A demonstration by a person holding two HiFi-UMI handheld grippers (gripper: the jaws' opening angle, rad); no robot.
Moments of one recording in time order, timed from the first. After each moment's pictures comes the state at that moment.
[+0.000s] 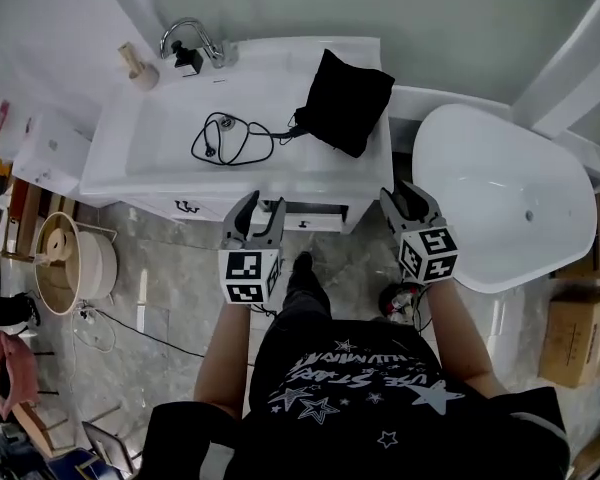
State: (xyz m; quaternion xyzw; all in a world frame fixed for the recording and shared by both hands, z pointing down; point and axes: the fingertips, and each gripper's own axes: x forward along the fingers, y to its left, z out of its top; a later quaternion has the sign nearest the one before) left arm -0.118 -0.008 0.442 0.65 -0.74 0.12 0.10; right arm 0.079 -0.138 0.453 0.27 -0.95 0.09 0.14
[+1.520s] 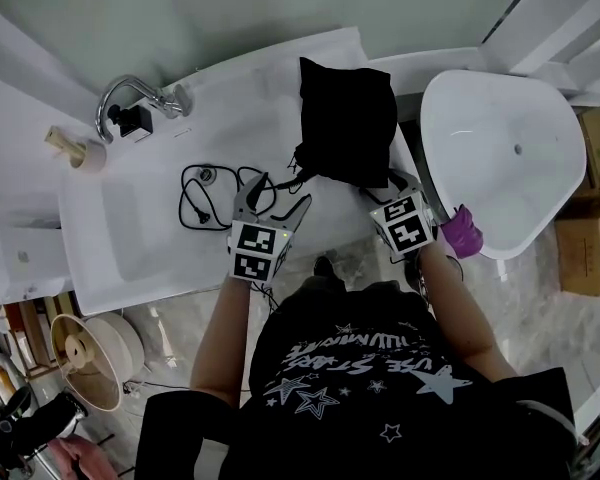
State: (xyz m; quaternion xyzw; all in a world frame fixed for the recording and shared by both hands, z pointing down) left arm -0.210 -0.182 0.515 0.81 -0.52 0.21 0.16; right arm -0.048 -0.221 0.559 0.34 -0.85 0.11 0.40
